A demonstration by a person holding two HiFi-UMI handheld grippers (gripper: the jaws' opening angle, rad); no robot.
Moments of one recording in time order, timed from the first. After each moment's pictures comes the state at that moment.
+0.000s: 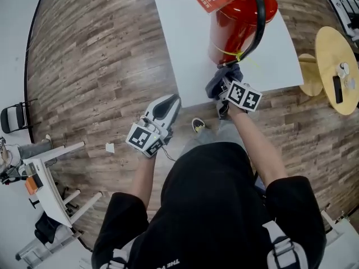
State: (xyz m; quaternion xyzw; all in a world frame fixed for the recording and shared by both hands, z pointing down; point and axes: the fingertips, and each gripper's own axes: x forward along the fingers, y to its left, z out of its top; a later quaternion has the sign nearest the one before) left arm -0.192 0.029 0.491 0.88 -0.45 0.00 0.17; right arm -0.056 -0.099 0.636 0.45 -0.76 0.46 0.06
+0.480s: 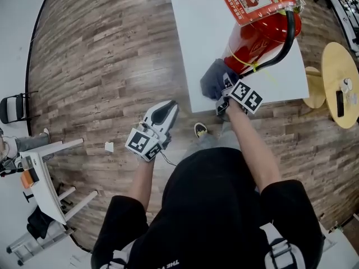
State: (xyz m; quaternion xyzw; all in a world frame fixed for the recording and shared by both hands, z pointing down) left arm -0.249 0.040 0.499 0.86 -0.48 0.00 0.18; right arm -0.082 -0.123 0.643 0.51 -0.69 0.52 0.02
